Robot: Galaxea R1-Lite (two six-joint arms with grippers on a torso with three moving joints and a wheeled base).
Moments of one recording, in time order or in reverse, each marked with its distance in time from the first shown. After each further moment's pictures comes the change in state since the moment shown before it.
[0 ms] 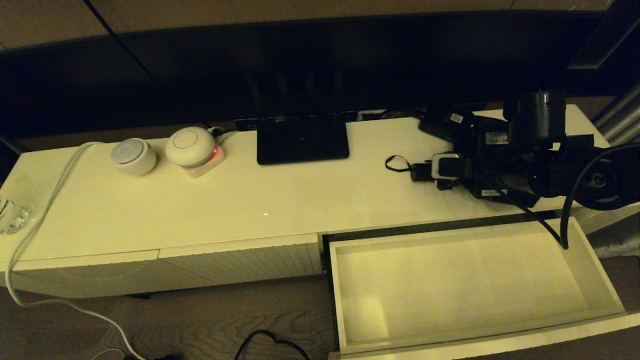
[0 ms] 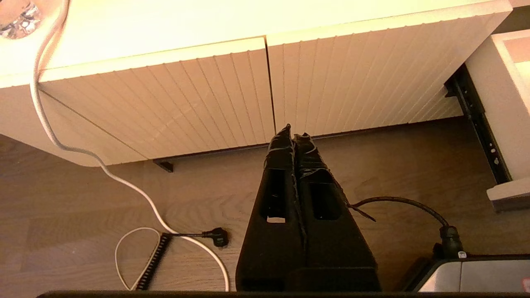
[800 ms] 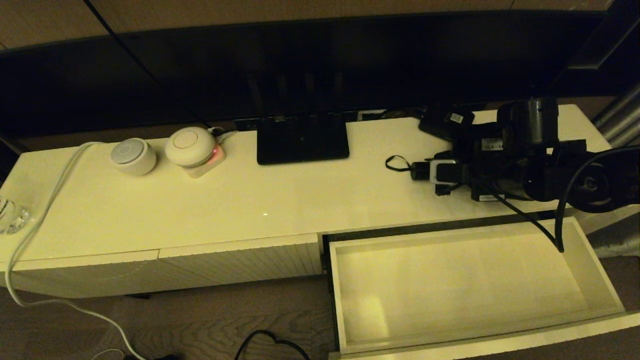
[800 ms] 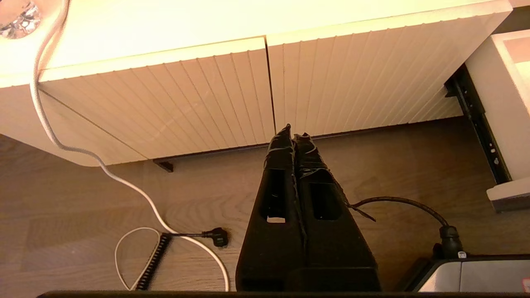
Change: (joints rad) left arm 0.000 0.000 0.000 0.000 0.000 0.000; right arm -0.005 0.015 0.008 0.007 -0.001 0.002
